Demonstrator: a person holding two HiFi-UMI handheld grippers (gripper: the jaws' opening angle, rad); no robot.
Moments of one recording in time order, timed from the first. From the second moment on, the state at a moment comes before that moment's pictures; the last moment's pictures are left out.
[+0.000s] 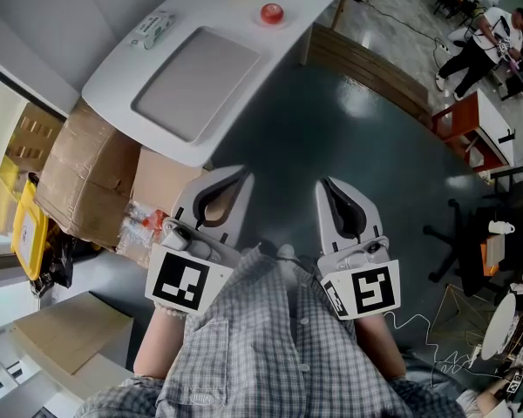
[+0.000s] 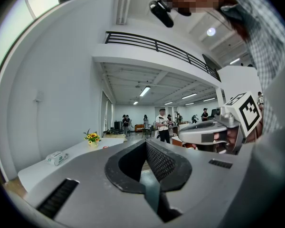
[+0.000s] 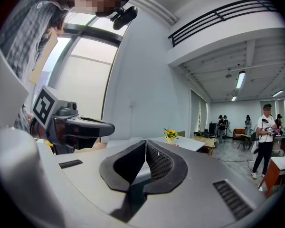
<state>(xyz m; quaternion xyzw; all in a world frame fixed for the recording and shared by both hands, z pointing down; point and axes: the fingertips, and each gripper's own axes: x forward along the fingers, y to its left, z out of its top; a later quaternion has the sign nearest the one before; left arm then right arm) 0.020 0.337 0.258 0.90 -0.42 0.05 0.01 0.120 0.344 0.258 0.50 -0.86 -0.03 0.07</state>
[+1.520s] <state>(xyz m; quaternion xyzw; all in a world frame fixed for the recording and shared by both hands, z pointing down) 0.139 0.208 0.251 0.88 -0.47 0.07 0.00 0.241 0.198 0.255 0.46 -0.89 -0.02 0.05</state>
